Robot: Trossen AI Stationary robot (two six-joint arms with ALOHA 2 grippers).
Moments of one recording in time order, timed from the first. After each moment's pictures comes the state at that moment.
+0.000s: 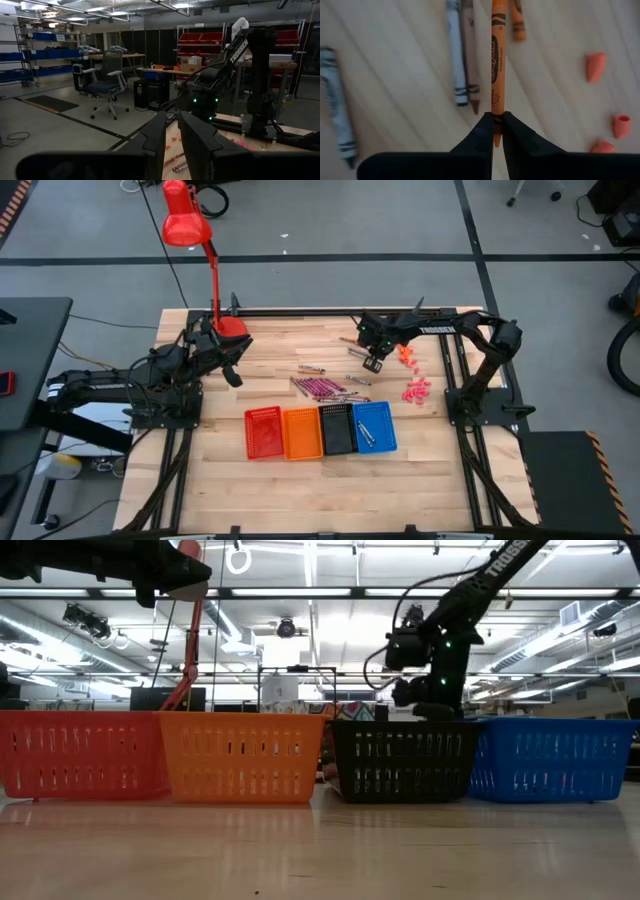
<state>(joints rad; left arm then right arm) 0.12 0.50 0.39 0.28 -0.40 0.04 -0.53 1.70 1.03 -0.63 0.11 -0.04</state>
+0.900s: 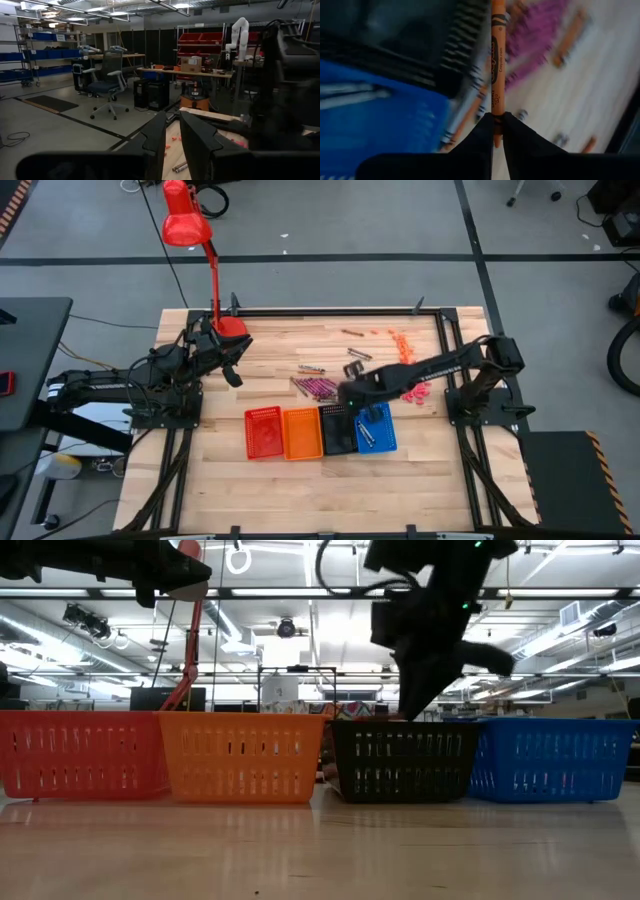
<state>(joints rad) 0.12 0.50 0.39 0.28 -0.40 0.04 0.12 1.70 1.18 -0.74 0.35 -0.45</state>
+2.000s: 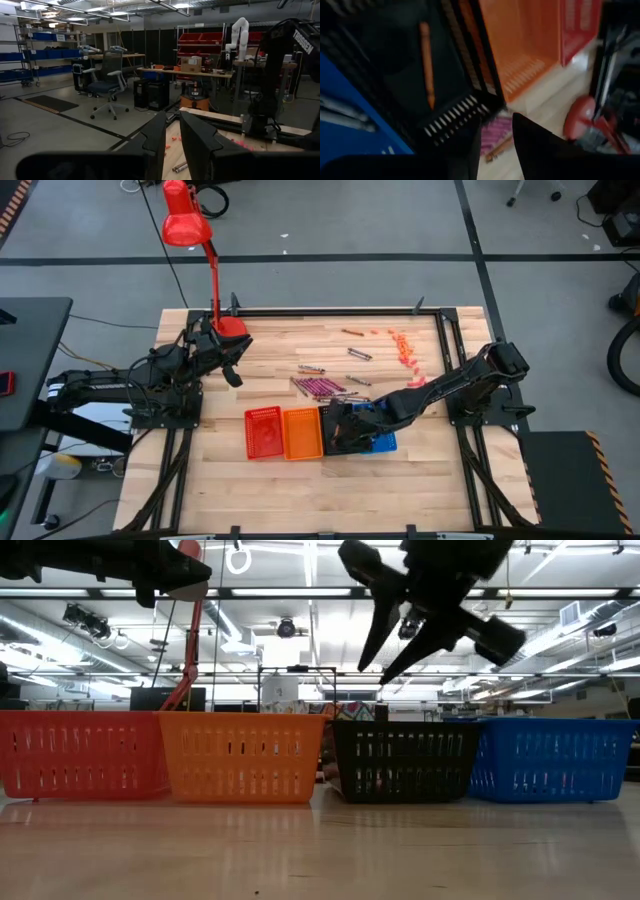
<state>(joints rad) 0.12 0.50 0.39 0.28 -0.40 0.04 0.30 1.70 1.18 -0.48 0.42 -1.09</state>
